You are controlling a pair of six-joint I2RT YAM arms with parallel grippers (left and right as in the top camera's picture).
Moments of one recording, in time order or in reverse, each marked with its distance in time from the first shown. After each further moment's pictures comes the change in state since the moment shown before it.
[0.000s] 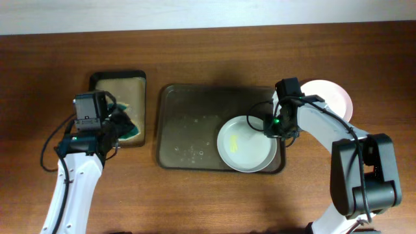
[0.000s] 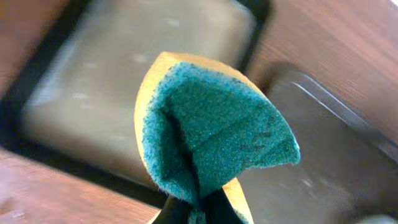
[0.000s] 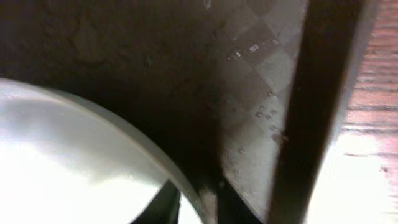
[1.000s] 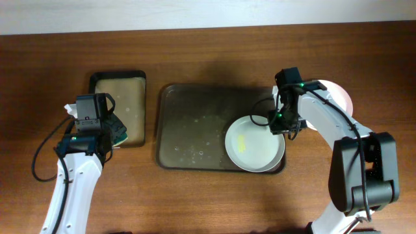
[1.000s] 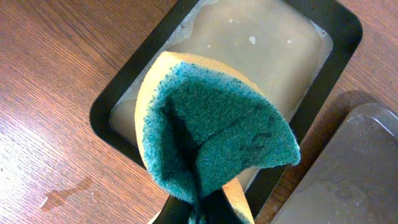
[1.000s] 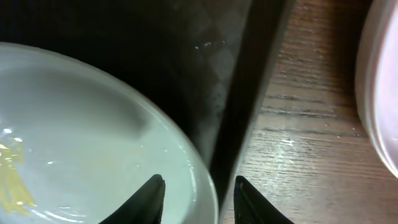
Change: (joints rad) left arm 0.013 0.000 0.002 -0.069 -0.244 -0.072; right arm 0.001 0.021 0.171 -0.261 0.199 -0.167
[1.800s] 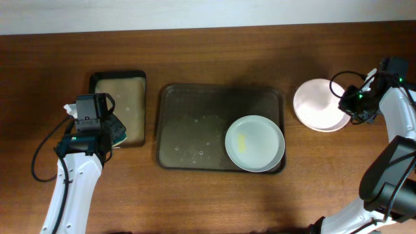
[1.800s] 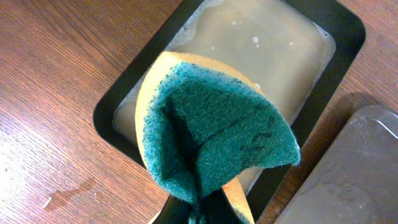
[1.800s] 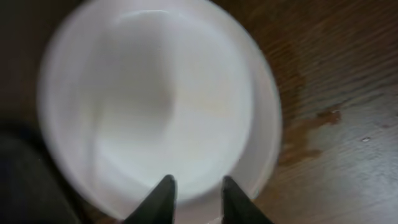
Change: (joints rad) left arm 0.000 0.000 0.000 0.000 -0.010 0.000; right arm -0.568 0.000 0.146 0.083 -0.198 0.140
